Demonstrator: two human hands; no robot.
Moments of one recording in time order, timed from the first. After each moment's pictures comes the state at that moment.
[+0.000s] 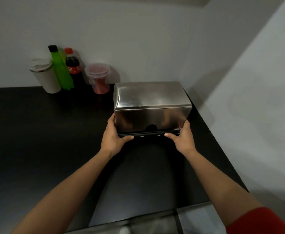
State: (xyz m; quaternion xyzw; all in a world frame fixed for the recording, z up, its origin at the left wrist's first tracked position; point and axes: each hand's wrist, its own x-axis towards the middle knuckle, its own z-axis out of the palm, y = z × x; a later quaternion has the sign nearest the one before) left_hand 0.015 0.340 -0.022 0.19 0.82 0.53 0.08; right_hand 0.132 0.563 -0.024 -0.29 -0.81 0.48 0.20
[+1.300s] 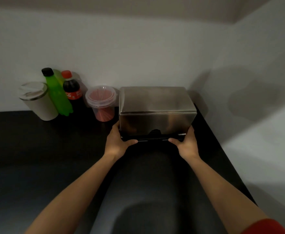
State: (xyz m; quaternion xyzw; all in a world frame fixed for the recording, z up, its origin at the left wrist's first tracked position) left_hand -0.139 0.400 -0.023 0.14 0.84 0.52 0.09; right_hand -0.022 0.618 -0.026 -0.29 -0.81 0.45 0.22
